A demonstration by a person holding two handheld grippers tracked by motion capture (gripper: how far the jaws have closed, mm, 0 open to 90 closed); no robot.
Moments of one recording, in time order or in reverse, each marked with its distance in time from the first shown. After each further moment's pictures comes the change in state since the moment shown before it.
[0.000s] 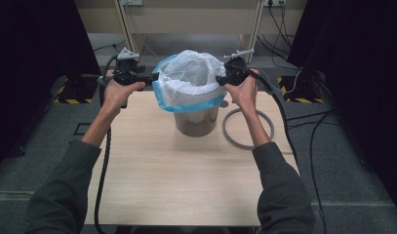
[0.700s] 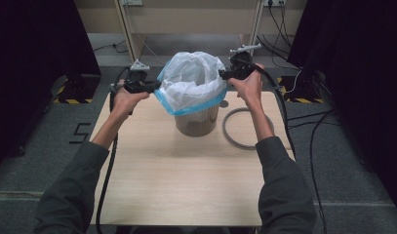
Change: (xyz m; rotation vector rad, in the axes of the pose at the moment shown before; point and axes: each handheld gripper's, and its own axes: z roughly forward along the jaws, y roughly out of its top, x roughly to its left) left arm -0.010 -0.047 0.035 0.100 -0.064 0.077; right arm -0.018 0.004 -0.002 -0.056 0.018 0.010
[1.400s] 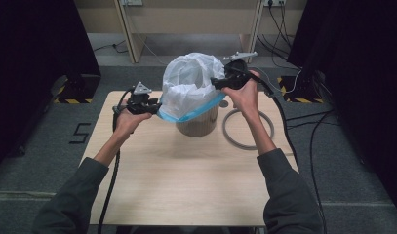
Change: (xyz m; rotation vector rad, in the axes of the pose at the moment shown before) left arm -0.011 -0.045 0.002 -0.010 0.001 -0.020; right arm 0.038 -0.008 -0.022 -0.003 0.048 -0.037
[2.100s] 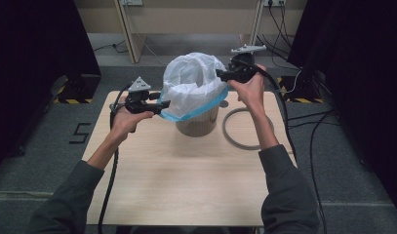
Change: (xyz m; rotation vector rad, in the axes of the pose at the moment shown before) left arm -0.031 0.022 -0.026 -0.086 -0.114 0.026; right arm -0.020 0.008 -0.015 -0.078 -0.004 0.035
